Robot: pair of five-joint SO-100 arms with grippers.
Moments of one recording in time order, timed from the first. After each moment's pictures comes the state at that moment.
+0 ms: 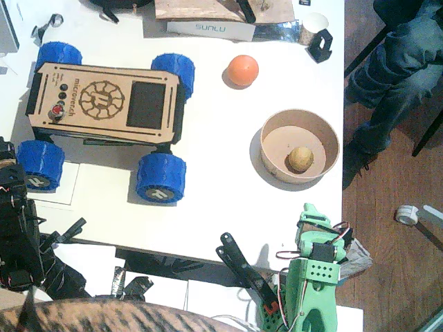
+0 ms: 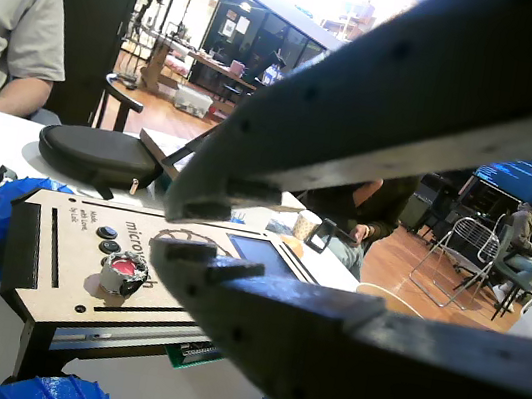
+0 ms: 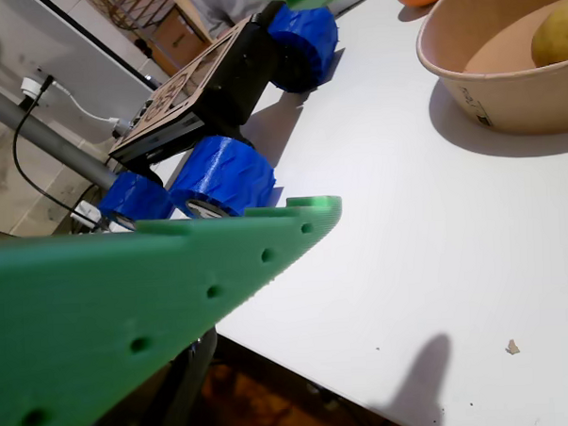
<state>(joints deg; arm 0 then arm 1) -15.9 188.4 135.3 75.8 -2.5 -10.9 186.6 169.5 72.0 3.3</state>
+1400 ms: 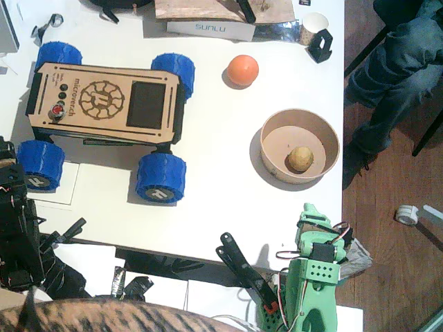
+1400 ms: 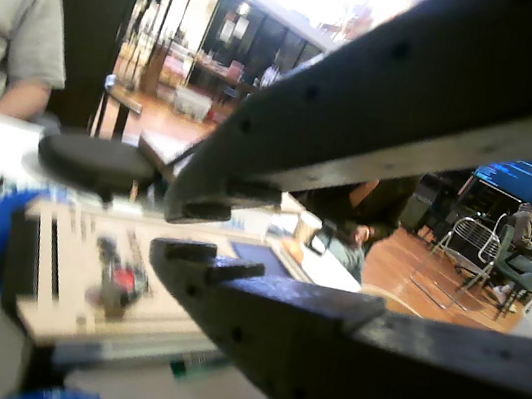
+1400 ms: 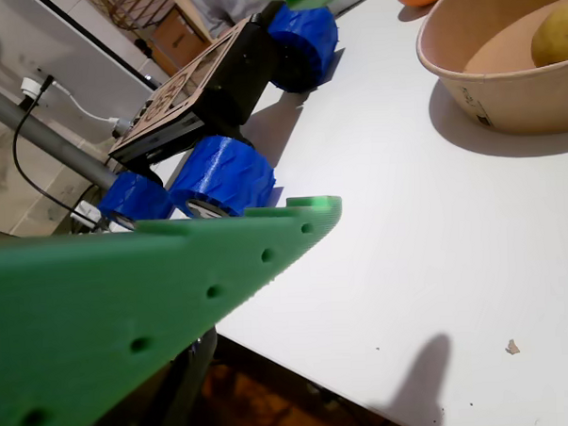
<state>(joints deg) -16.0 188.4 135.3 73.1 -2.5 -10.9 186.6 169.5 72.0 3.3</state>
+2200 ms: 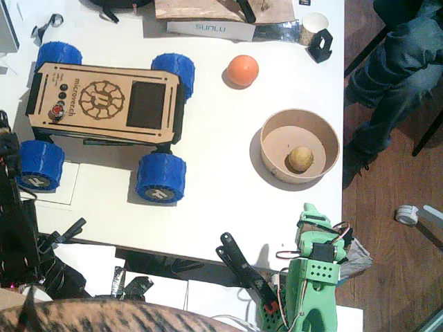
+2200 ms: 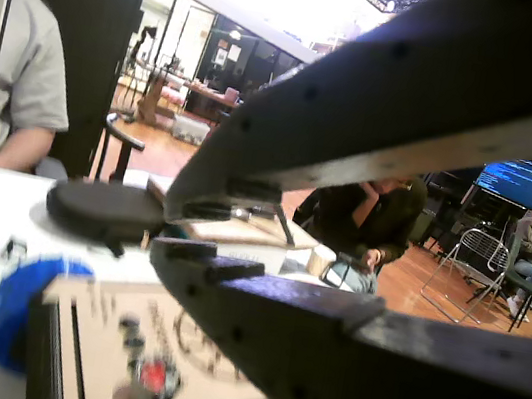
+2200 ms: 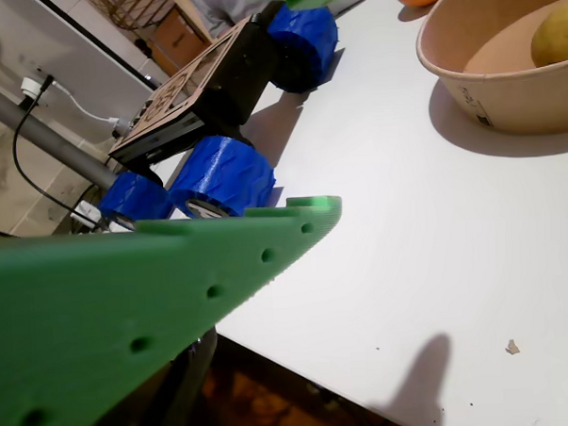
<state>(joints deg) -16.6 161.0 127.1 53.4 -2.5 -10.9 186.6 169.5 72.0 3.3</state>
